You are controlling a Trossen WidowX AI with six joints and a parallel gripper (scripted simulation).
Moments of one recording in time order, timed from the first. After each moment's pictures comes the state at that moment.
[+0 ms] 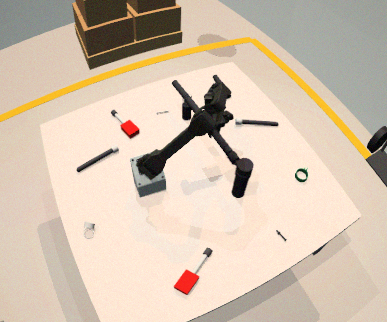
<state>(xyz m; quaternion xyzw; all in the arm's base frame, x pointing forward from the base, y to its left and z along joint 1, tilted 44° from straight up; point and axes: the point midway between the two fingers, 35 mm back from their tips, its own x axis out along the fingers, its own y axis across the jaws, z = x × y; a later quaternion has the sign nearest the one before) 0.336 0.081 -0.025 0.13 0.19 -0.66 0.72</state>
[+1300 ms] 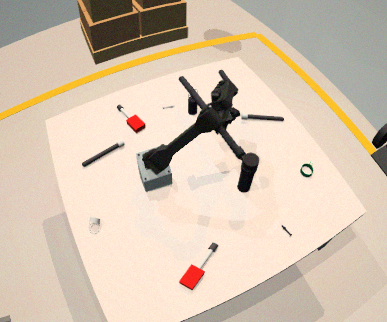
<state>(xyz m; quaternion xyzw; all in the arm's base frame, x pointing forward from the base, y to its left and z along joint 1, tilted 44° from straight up) 0.336 0.072 -0.019 0.13 0.19 -0.66 0.72</state>
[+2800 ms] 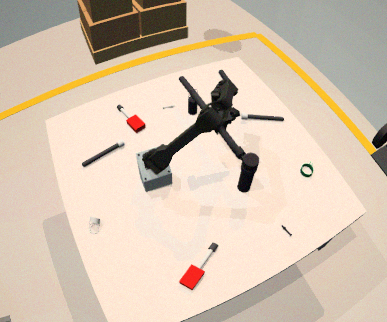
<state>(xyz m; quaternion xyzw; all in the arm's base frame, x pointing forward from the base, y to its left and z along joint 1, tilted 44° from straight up) 0.335 0.072 -0.019 0.13 0.19 -0.66 0.72</state>
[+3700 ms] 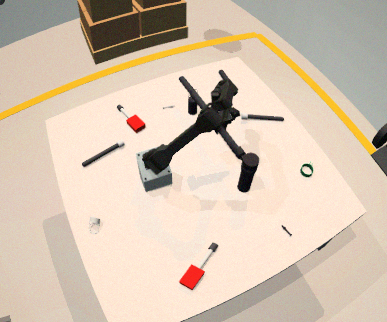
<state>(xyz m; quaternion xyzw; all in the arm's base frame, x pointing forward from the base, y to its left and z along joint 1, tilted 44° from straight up) 0.335 0.073 -0.018 0.13 0.19 -0.66 0.72</state>
